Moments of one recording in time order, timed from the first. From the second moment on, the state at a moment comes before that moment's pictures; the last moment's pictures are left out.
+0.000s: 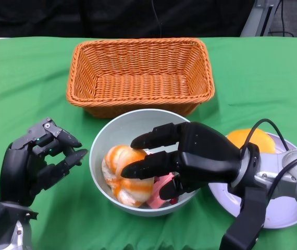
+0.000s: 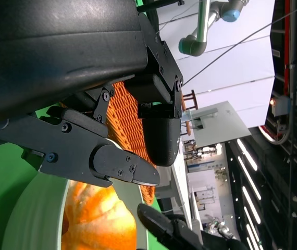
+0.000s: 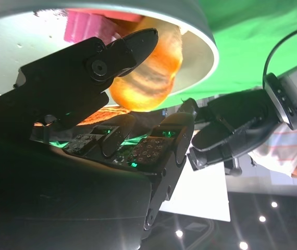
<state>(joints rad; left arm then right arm) -0.39 0.05 0.23 1.02 -0.32 -1.02 -0.54 -0.81 -0.26 0.74 0.88 -1.09 -1.01 -0.76</state>
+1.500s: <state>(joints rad) -0.42 0.14 0.26 1.09 -0.12 -1.07 -0.21 -0.89 -0.19 0.98 1.02 -1.24 -0.77 -1.09</state>
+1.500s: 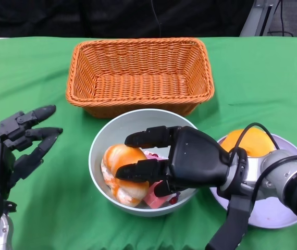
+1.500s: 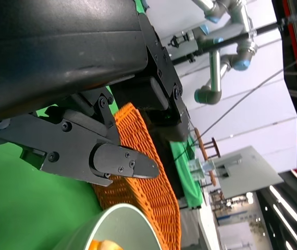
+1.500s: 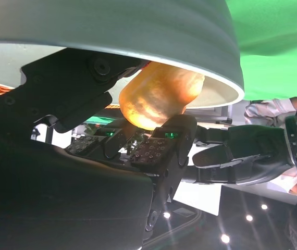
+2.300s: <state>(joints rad) -0.44 0.14 0.29 1.09 -0.16 -1.06 -0.23 -0.94 -0.10 1.09 1.13 -1.27 -0.68 -1.24</state>
